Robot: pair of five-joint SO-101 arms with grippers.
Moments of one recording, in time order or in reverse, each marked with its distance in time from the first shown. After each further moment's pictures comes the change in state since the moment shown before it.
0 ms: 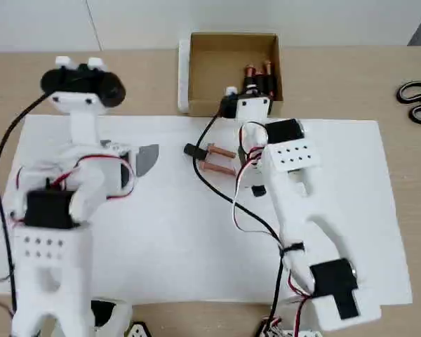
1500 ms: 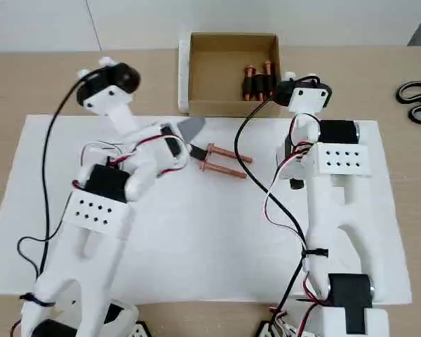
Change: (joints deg) left arm 13.5 8.8 8.6 -22.7 35.0; right arm 13.7 -4.0 0.0 1.4 2.5
